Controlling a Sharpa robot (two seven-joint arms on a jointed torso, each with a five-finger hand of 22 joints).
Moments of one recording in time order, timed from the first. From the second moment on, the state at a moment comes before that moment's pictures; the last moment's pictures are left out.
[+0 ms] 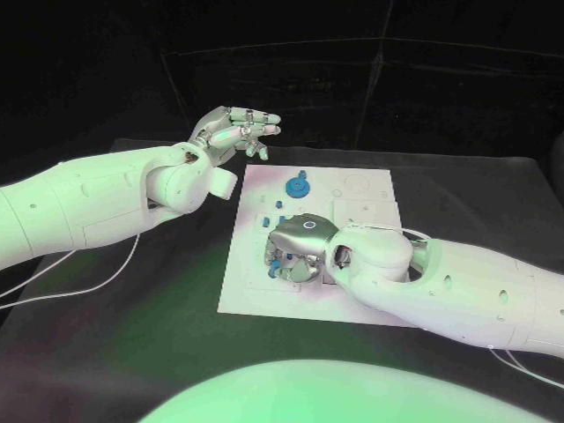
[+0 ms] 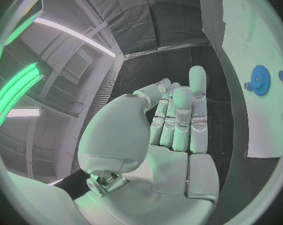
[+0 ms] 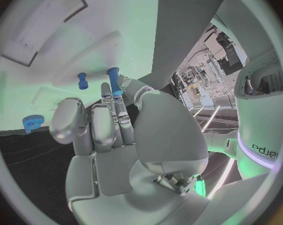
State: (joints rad) left arm 1.22 -0.81 -0.08 1.34 -0.02 -0.15 0.43; left_hand 1.31 -0.06 0.50 -0.14 0.06 1.03 0.17 0.15 0.07 1.08 0.10 0.29 0.07 1.24 0.01 1.11 0.59 0.17 1.19 0.11 0.65 0.70; right arm 1.06 -0.50 -0.07 1.60 -1.79 -0.10 -0.15; right_hand 1.32 -0.14 0.45 -0.03 0.17 1.07 0.15 0.06 0.07 1.19 0.09 0.06 0.06 1.47 -0.01 1.32 1.05 0.09 1.40 0.09 1.30 1.05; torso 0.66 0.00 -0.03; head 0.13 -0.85
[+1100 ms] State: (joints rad) left arm 1.22 -0.81 -0.08 1.33 -0.02 -0.15 0.43; left_hand 1.31 -0.06 0.50 -0.14 0.06 1.03 0.17 0.15 0.07 1.08 0.10 0.29 0.07 1.23 0.02 1.11 0.58 0.17 1.19 0.11 0.65 0.70; right arm 1.06 -0.50 -0.07 1.61 -1.75 -0.13 -0.13; right_hand 1.29 -0.17 0.40 -0.02 0.18 0.98 0.14 0.06 0.06 1.20 0.07 0.08 0.07 1.47 -0.01 1.32 1.05 0.09 1.40 0.09 1.29 1.05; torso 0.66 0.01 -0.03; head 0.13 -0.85
